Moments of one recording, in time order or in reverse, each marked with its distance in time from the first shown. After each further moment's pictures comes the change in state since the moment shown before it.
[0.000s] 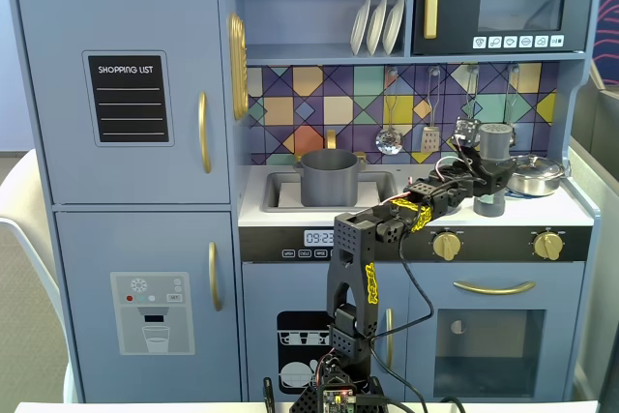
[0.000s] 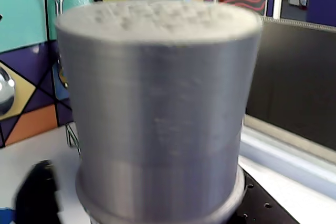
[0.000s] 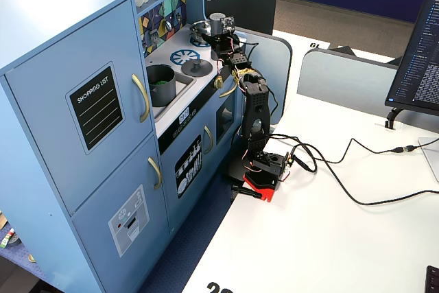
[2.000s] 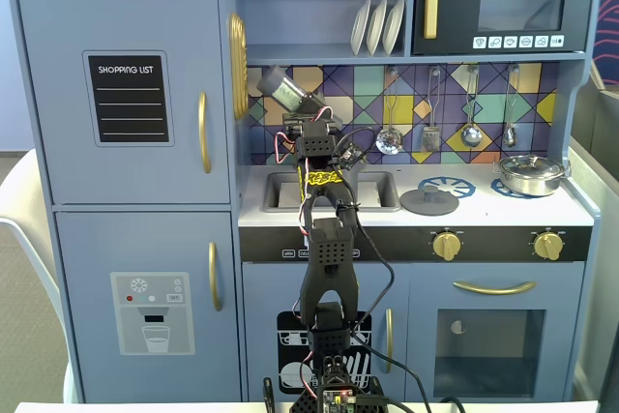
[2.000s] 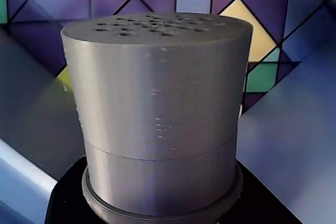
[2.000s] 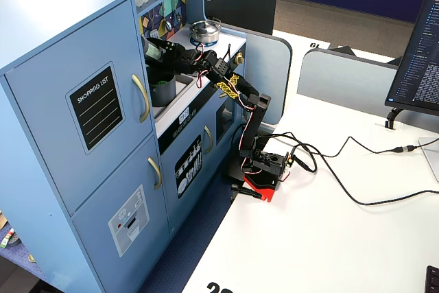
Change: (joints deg) arm -54.1 15.6 -23.9 48.6 134.6
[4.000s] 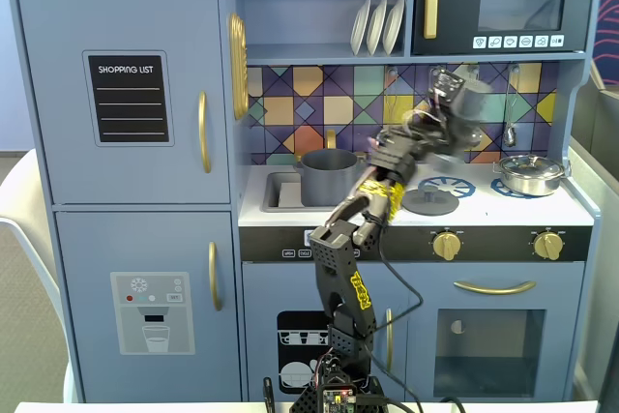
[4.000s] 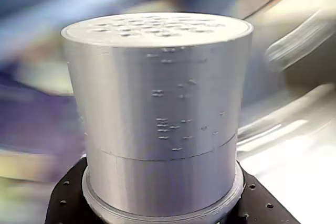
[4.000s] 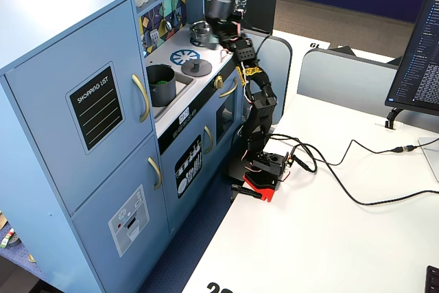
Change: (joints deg) arm 52.5 4.5 14.4 -20.1 -124.4
